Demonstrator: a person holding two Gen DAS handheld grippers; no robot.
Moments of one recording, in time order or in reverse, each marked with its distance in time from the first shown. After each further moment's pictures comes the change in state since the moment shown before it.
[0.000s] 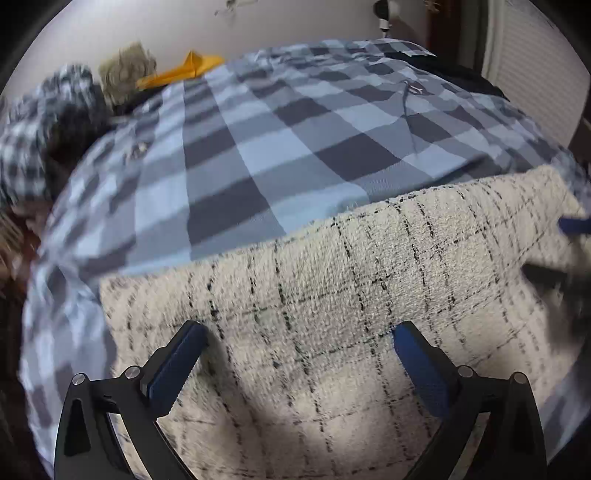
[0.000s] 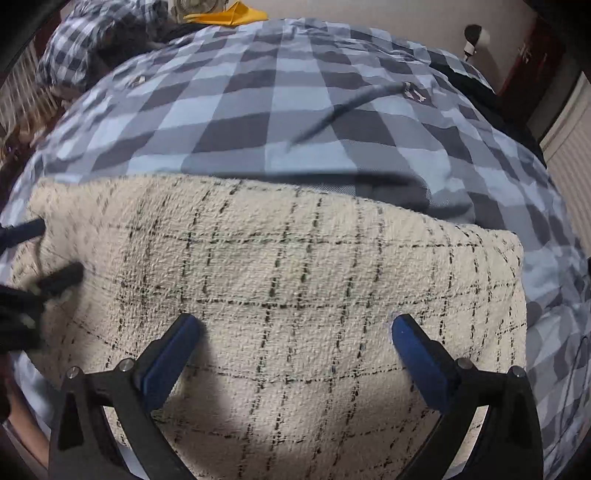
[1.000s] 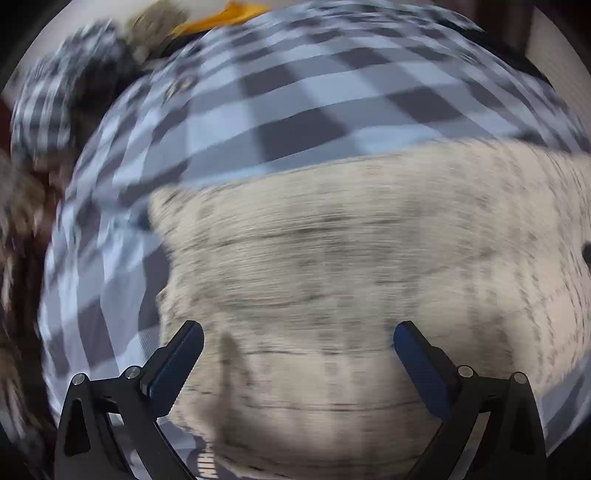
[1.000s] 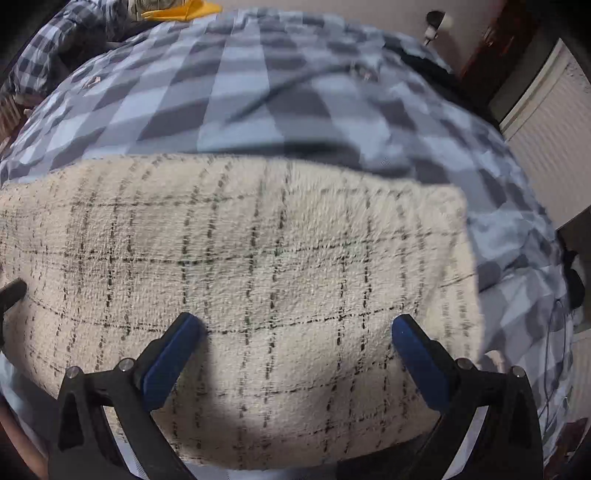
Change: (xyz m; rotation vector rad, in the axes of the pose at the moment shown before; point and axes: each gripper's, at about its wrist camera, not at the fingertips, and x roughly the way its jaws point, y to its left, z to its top) left arm 0.011 0.076 -0.028 -0.159 0.234 0.061; right arm 0.008 -0.028 -0.017 0.109 0.068 -0.072
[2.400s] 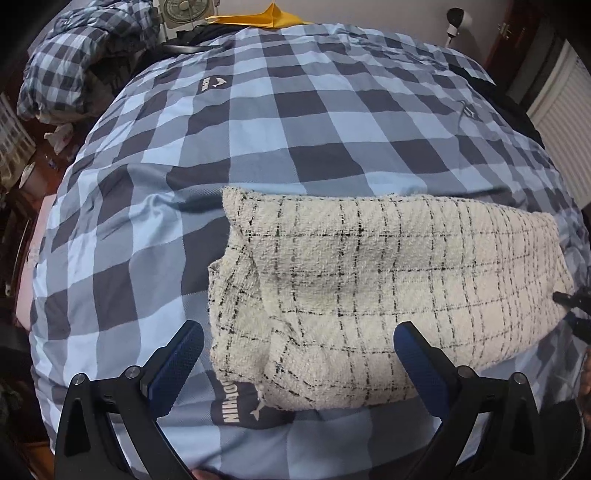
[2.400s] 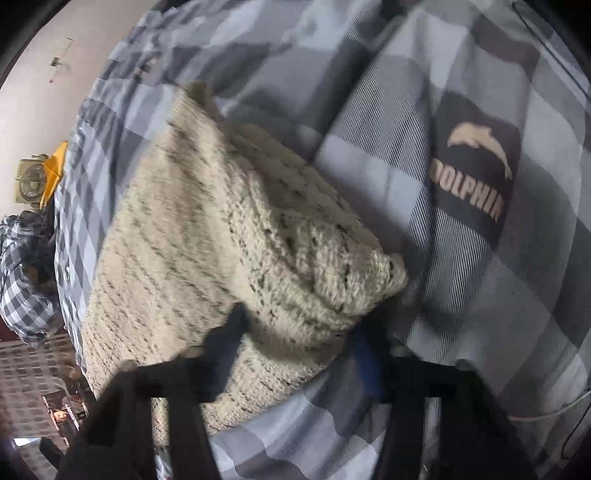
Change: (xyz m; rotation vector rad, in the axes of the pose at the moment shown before) left arm -0.070 0.037 -0.015 -0.105 -0.024 -0.135; right arm 0.038 -0.123 -0.035 0.824 0.170 0.303
